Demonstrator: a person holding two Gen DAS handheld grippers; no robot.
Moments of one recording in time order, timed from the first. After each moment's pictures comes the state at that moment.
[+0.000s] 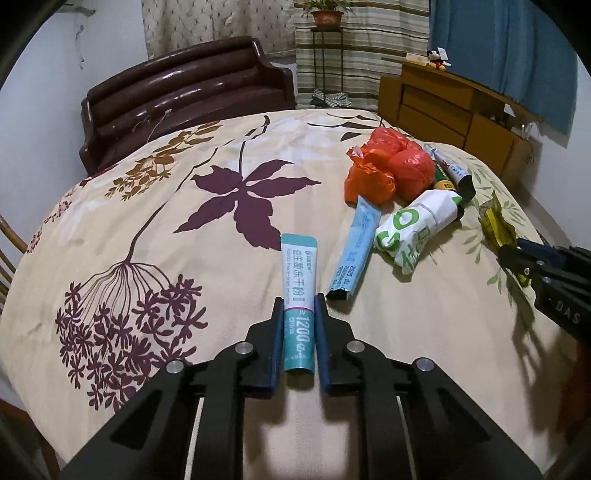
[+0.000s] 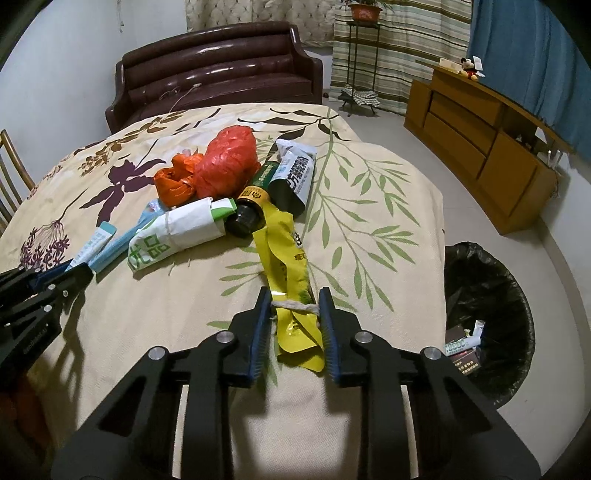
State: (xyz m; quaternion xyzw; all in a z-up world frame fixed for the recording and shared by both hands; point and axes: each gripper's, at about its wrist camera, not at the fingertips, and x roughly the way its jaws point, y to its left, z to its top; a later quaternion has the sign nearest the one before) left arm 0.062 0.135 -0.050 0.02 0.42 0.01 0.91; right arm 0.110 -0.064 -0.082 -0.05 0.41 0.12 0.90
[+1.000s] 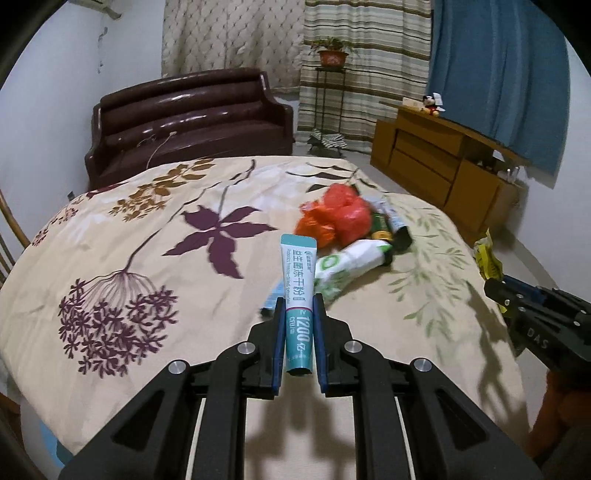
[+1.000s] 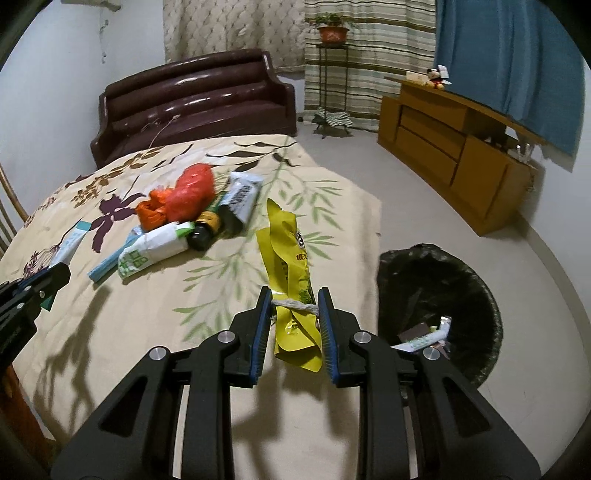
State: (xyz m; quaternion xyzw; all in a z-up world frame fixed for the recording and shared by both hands) left arm 0.029 0.092 -0.010 -0.02 0.35 0.00 0.94; right arm 0.076 -0.117 -0.057 -0.02 0.36 0.07 0.93
